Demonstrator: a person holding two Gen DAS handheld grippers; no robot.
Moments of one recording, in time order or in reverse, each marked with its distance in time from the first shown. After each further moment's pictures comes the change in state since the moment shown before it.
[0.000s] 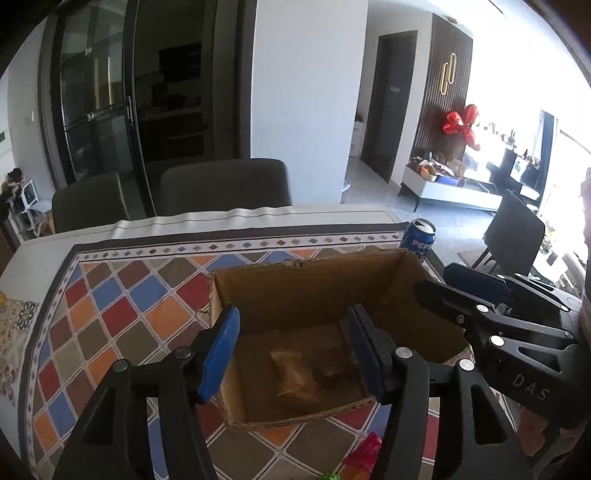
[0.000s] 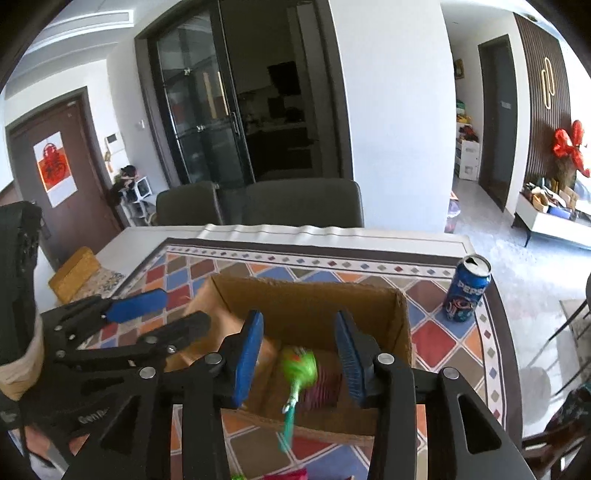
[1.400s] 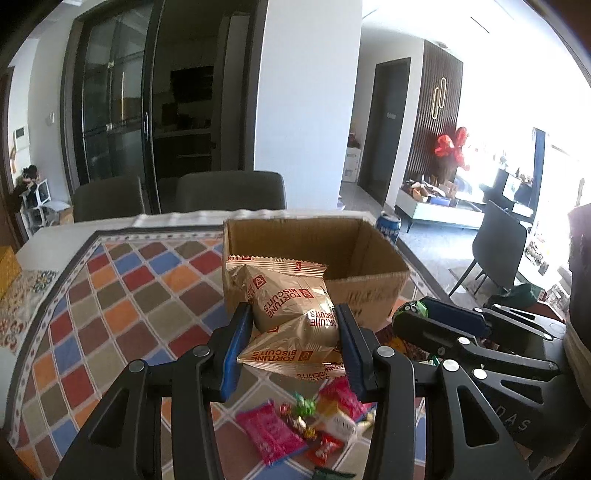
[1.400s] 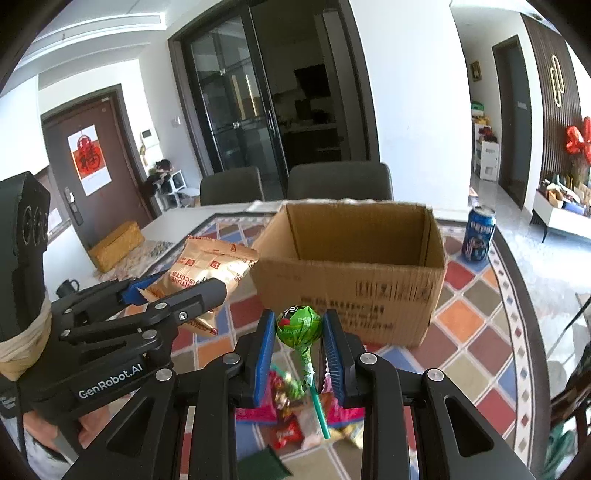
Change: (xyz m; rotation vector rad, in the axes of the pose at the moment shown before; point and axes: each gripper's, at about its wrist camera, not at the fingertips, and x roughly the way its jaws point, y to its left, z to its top) left arm -0.101 -0.015 -0.091 -0.022 -0.120 -0.010; right arm -0.095 0.046 -0.106 -0.021 -0.033 0.105
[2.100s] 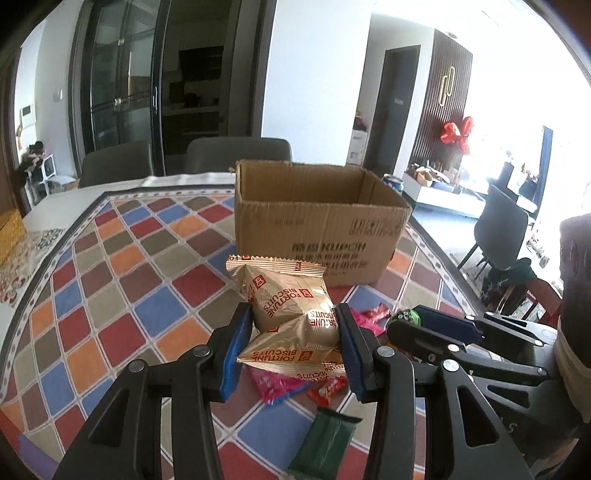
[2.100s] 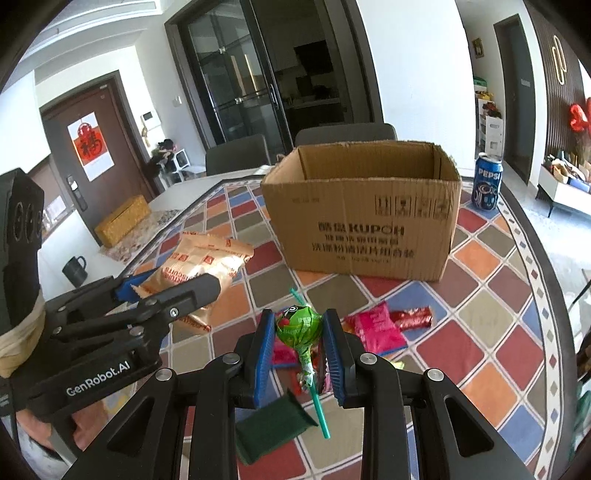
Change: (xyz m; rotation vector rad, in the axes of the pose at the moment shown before) left arm -0.019 0.004 -0.072 -0.036 0.074 0.012; right arm 0.001 0.017 -0.071 0.026 0.098 0.024
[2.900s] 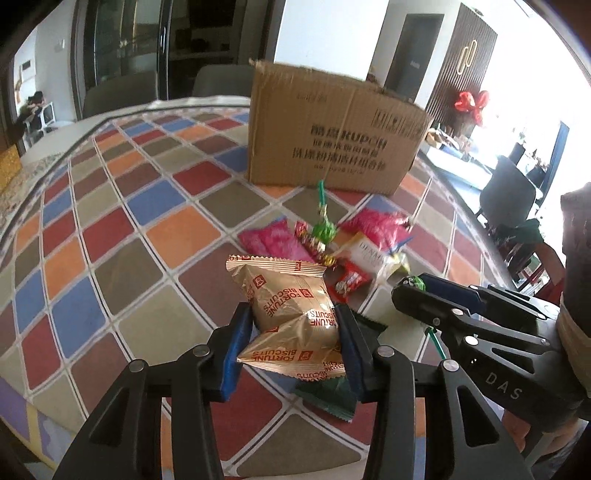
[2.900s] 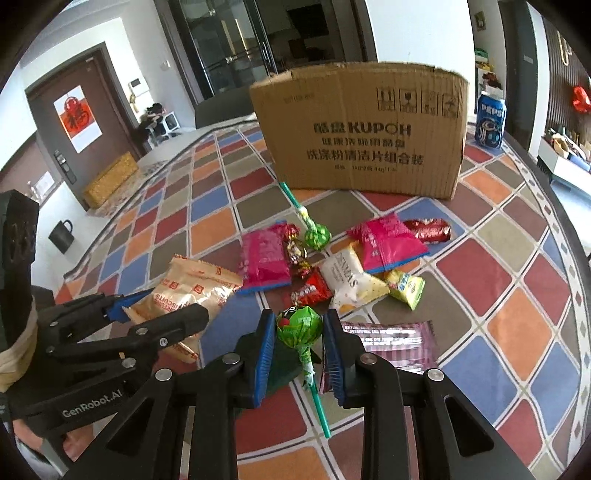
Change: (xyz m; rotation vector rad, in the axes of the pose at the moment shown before) left arm 0.020 0.016 -0.085 -0.072 0.204 -0.009; right arm 0.034 0.002 -0.064 0.014 0.152 -0.023
